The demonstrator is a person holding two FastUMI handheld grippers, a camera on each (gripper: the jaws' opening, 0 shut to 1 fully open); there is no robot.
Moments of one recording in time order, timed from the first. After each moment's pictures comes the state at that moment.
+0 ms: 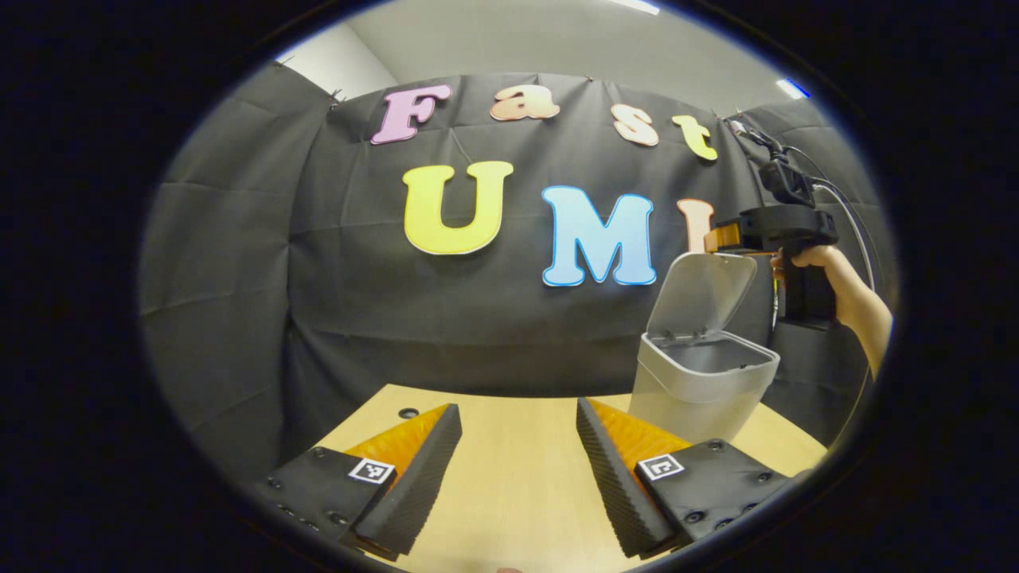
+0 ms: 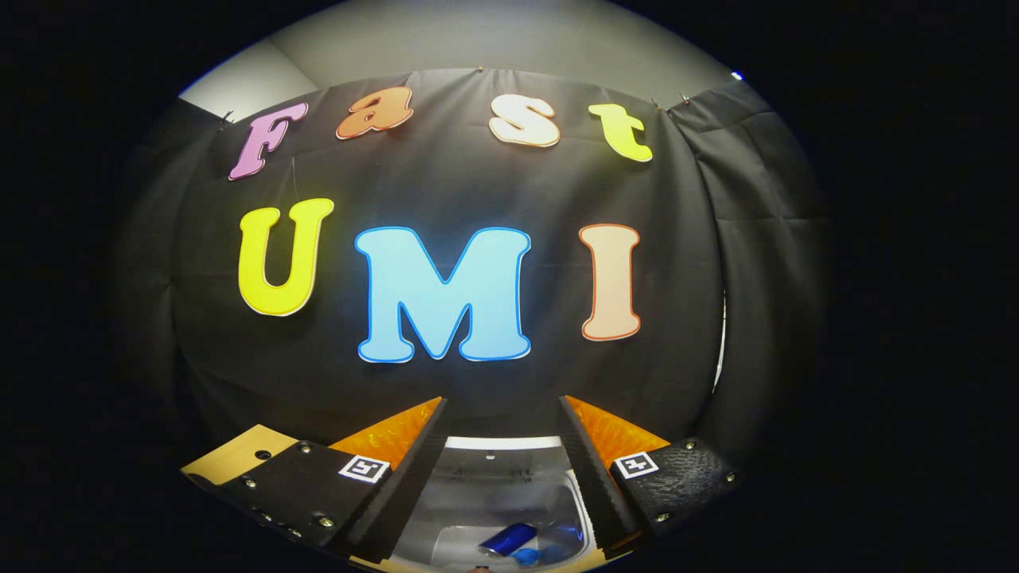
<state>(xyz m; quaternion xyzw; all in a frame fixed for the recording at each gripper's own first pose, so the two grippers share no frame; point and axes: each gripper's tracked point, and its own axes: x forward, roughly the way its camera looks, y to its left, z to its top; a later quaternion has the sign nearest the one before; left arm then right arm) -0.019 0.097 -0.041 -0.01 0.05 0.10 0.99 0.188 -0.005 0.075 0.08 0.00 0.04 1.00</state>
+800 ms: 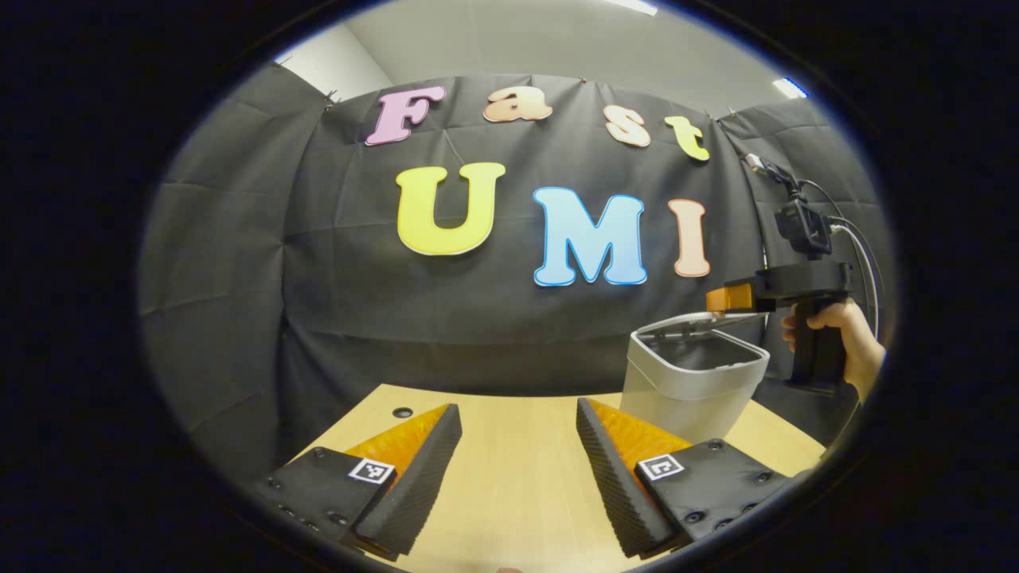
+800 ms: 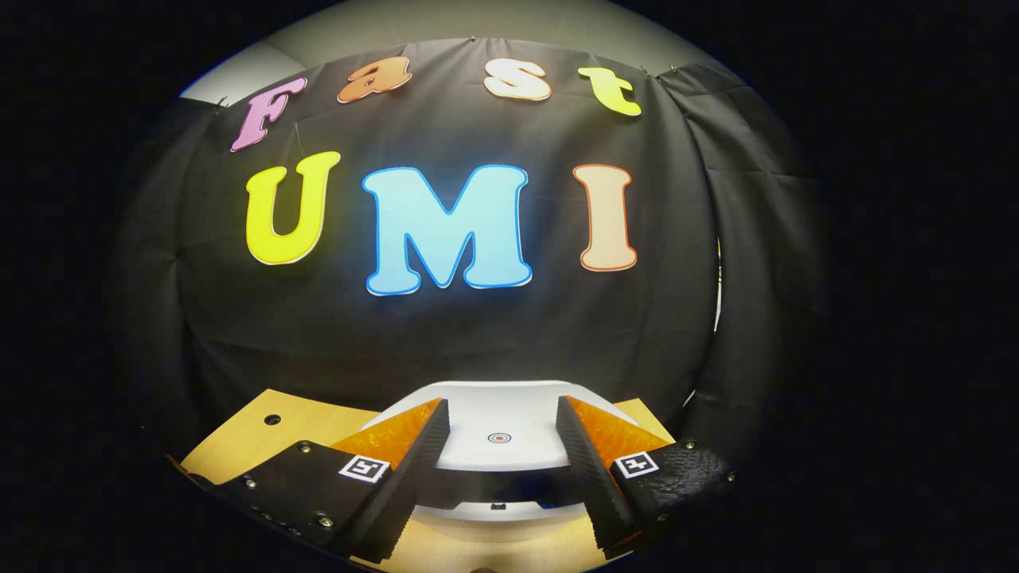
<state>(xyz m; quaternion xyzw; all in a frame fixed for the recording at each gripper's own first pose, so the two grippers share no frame) -0.026 0.090 -0.044 -0.01 0.05 0.09 0.99 0.148 0.014 -0.022 0.08 0.09 0.04 0.99</state>
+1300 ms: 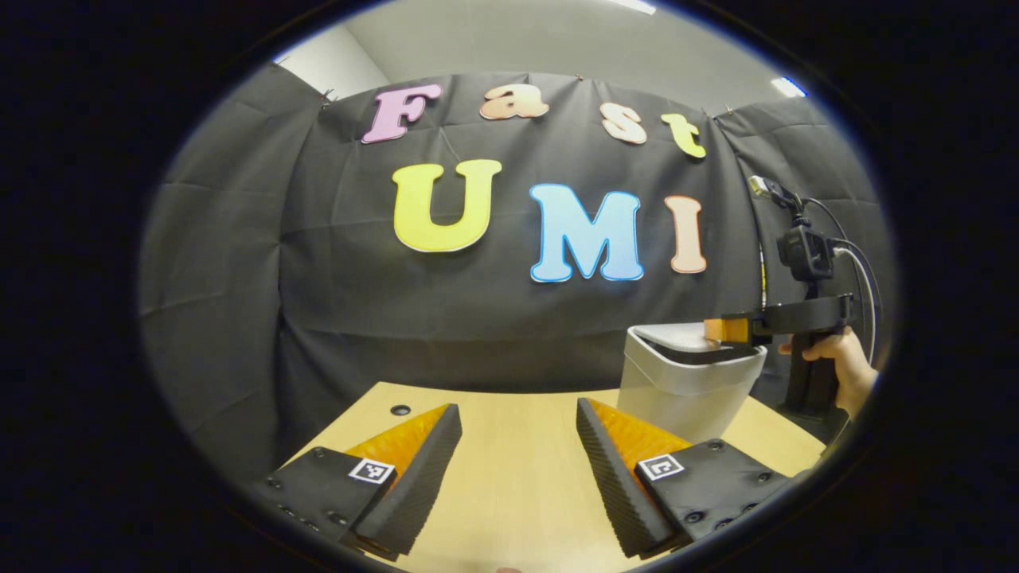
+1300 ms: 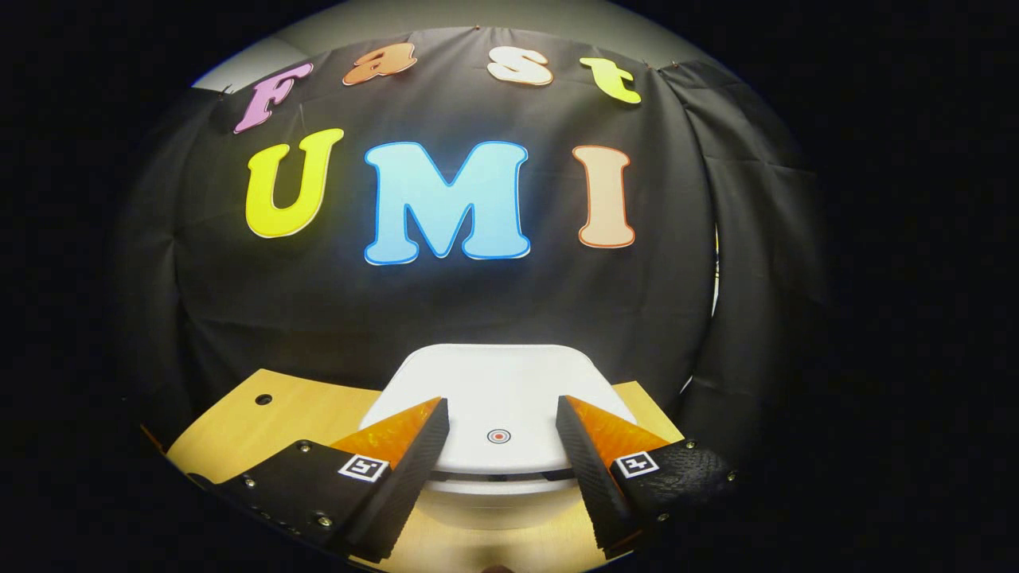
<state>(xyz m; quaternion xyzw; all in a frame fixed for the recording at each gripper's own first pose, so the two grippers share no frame) -0.027 0.087 -0.048 -0.01 0.06 0.09 0.99 0.139 0.020 -0.055 0.07 0.10 0.04 0.99</state>
